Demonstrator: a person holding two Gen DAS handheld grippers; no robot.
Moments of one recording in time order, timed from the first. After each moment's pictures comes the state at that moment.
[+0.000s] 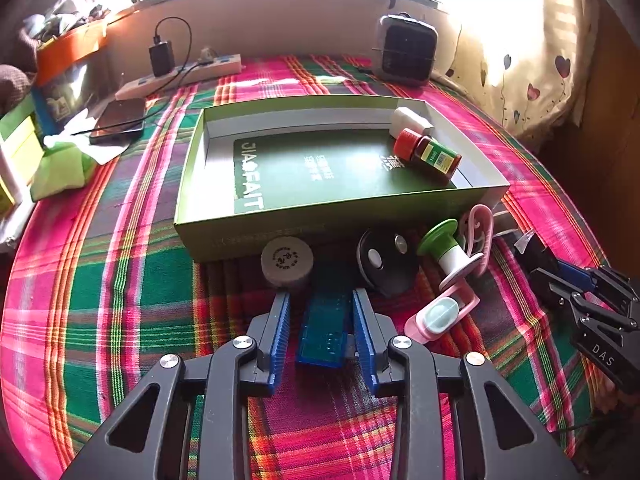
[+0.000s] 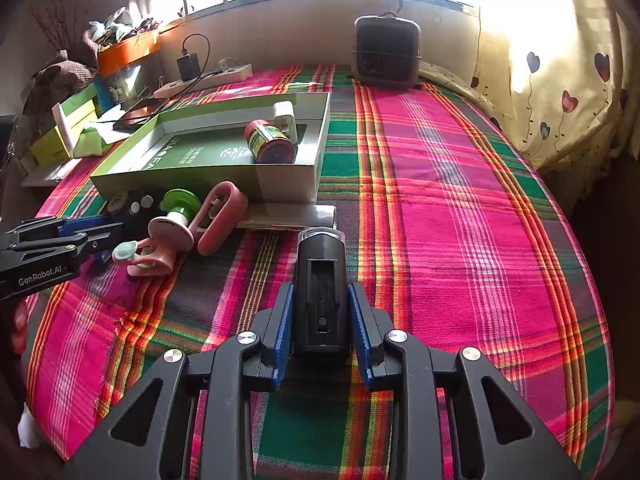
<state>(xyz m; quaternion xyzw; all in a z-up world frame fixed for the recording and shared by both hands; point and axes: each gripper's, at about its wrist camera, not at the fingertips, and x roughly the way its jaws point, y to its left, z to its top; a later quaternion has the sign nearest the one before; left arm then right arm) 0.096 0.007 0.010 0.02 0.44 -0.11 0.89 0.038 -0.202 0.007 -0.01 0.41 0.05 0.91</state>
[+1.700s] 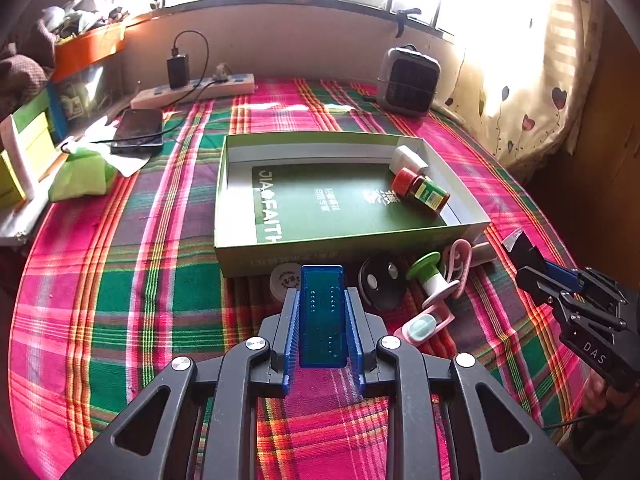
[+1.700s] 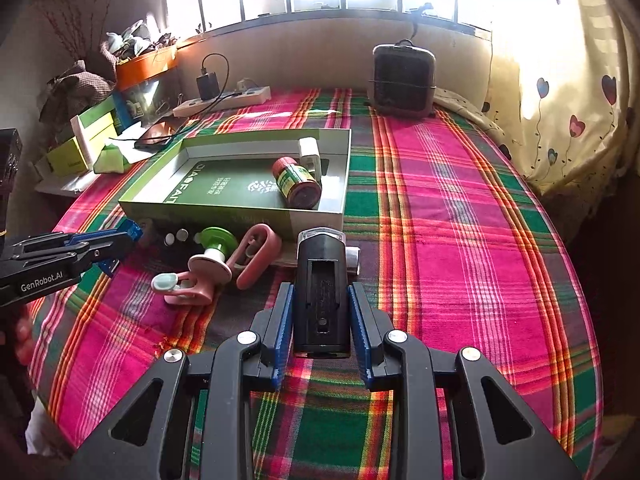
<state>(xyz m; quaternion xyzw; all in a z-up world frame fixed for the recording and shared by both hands) 0.086 0.022 0.042 -0.02 0.42 -0.11 0.90 0.038 -0.191 0.037 -0.01 0.38 0.08 0.92</state>
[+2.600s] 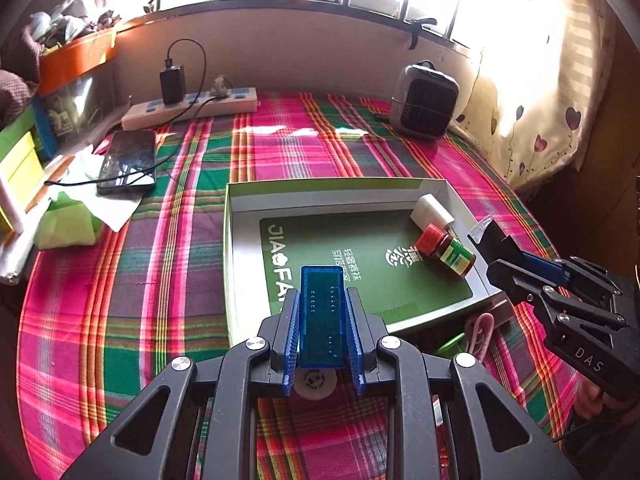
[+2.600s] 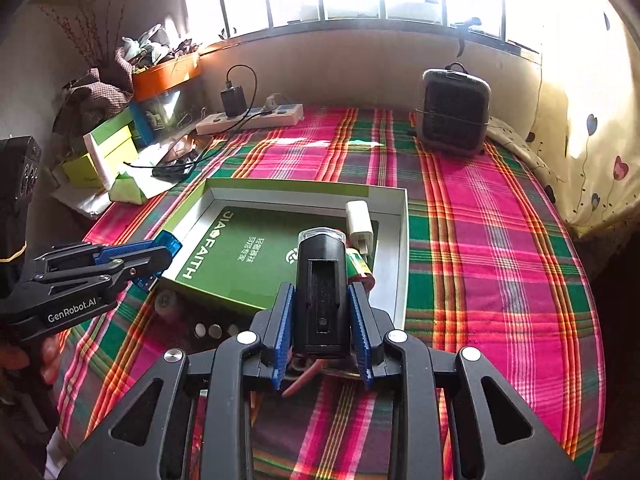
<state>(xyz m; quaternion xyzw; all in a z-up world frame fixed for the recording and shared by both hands) 0.152 0.030 0.056 -0.03 0.42 -0.11 0.90 0.107 -0.155 0.063 -0.01 0.38 0.13 0.91</state>
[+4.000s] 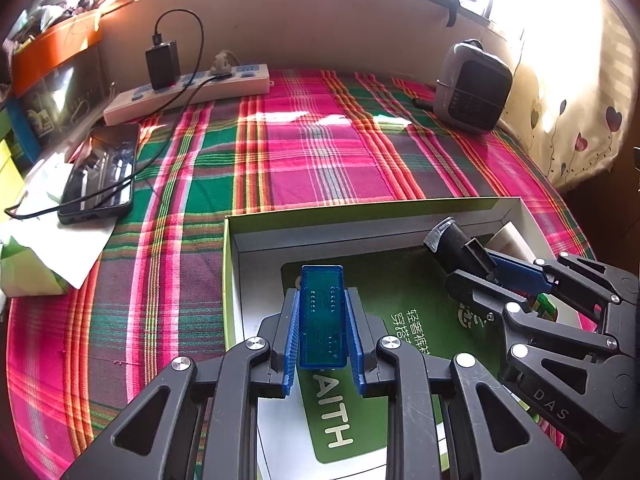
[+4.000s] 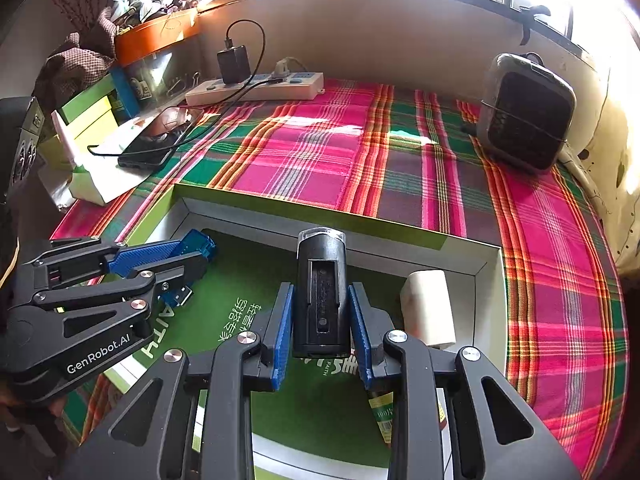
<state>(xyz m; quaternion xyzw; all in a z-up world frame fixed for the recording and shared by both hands) 0.238 0.031 0.020 -0.01 0.46 -0.09 0.89 0.212 -0.104 0.027 -0.05 0.43 0.15 0.89</state>
